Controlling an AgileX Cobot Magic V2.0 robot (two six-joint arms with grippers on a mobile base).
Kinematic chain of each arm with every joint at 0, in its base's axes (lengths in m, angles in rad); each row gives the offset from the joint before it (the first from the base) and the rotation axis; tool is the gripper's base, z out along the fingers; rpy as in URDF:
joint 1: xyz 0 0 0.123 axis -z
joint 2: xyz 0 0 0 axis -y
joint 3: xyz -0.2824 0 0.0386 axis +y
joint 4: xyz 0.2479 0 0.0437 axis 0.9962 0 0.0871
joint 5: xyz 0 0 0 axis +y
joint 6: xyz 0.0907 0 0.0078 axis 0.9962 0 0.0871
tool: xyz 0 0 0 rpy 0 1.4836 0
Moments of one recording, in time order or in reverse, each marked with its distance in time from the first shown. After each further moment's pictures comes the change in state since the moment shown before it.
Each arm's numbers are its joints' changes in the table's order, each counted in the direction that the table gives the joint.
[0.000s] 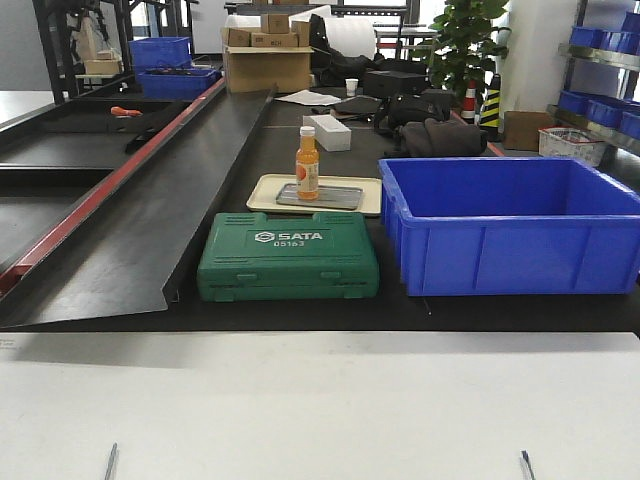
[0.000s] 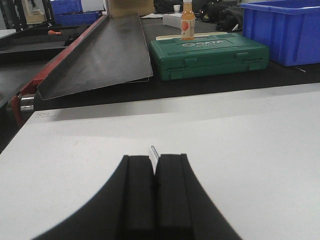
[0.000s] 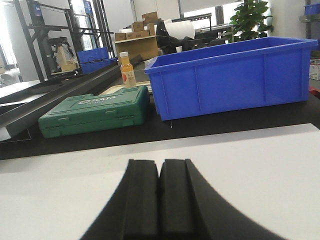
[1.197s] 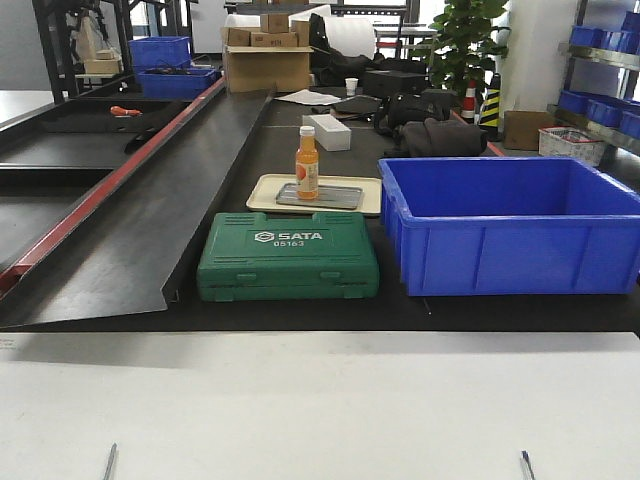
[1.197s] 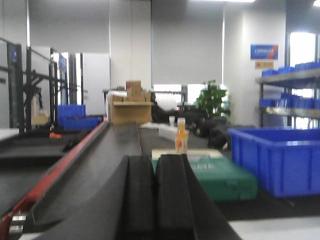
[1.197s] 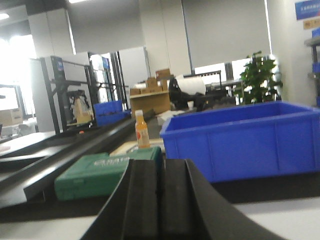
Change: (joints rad) left arm 0.000 -0.005 -0.147 -0.022 -0.285 -0.044; right arm 0.000 -0.020 -0.167 0.002 -0.093 -0.017
